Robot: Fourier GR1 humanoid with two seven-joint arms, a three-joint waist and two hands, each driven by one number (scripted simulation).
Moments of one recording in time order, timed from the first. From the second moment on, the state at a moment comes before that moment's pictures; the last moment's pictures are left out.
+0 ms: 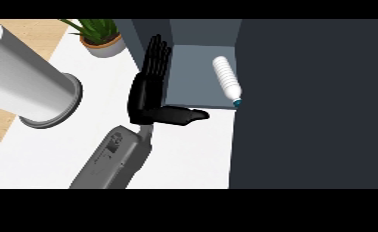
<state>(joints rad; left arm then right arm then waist) -0.46 0.04 -0.35 -1.27 0.42 0.33 -0.41 0.63 -0.07 0.30 -2.16 -0.22 0.22 -0.18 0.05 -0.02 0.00</state>
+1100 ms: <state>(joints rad) 0.40 0.36 -0.48 -2.23 0.41 0.34 -0.39 0.61 -0.25 0.51 -2.28 0.02 0.33 -0.06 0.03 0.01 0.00</state>
